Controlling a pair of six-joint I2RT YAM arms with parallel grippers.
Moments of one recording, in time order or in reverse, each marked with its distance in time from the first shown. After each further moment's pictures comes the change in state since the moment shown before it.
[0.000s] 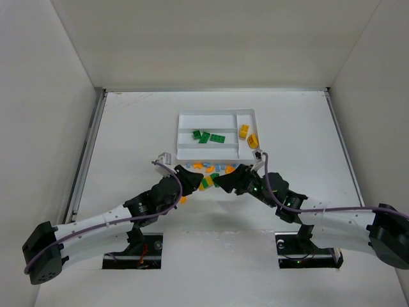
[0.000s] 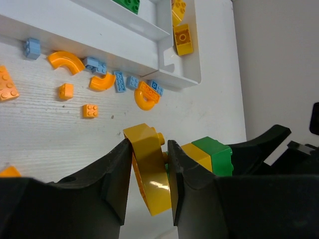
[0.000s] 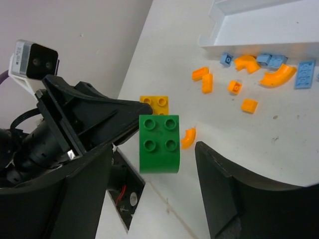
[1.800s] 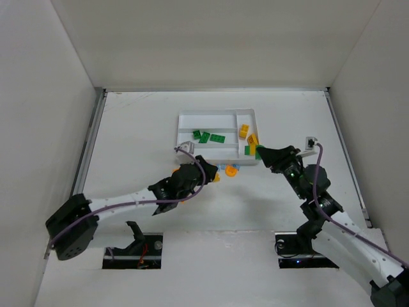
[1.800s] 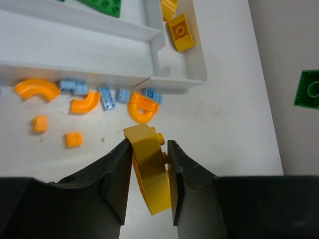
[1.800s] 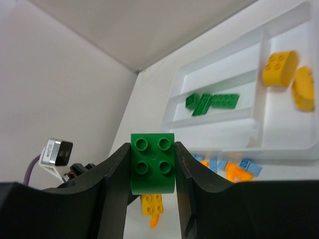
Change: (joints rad) left arm 0.026 0.311 0.122 0.176 0.067 0.177; right arm -0.412 -0.390 0.036 -0.272 -0.020 -0.097
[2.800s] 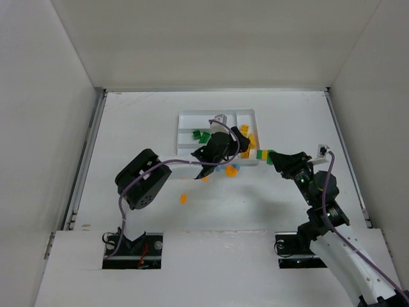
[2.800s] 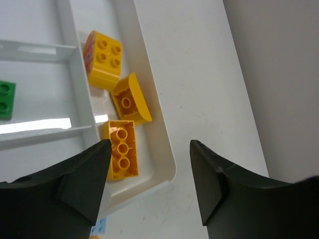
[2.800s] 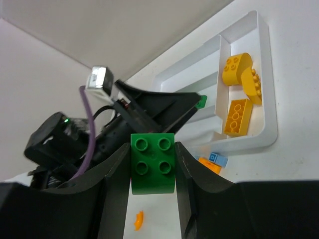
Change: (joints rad) left arm 0.128 0.810 0.630 0.262 0.193 0.067; right arm -0.216 -0.215 -0.062 -0.177 -0.090 0.018
